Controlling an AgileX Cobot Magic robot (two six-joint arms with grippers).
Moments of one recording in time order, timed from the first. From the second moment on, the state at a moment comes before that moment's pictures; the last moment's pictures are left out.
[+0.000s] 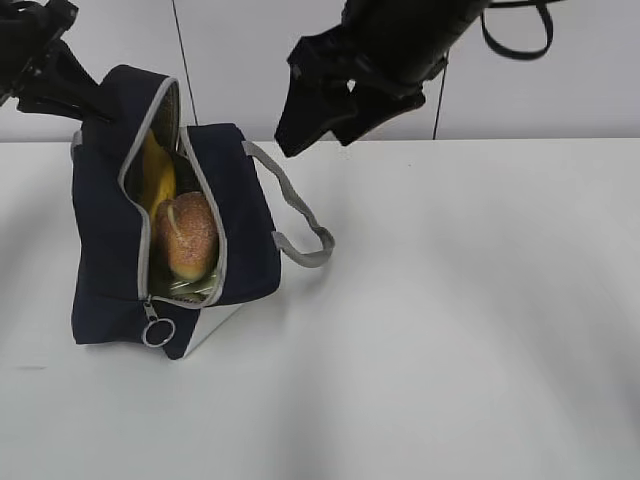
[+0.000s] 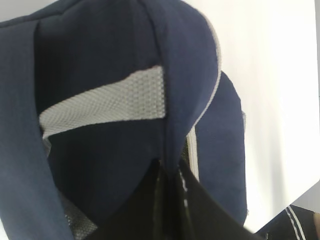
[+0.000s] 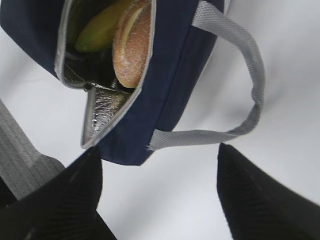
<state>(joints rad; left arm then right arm) 0.05 1.88 -1.63 -0.78 1.23 0.26 0.46 1.81 -1.71 0.47 1.13 -0.38</state>
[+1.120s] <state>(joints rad) 0.05 1.88 -1.63 -0.78 1.23 0.26 0.44 2.08 -1.67 0.95 0.87 -0.73</state>
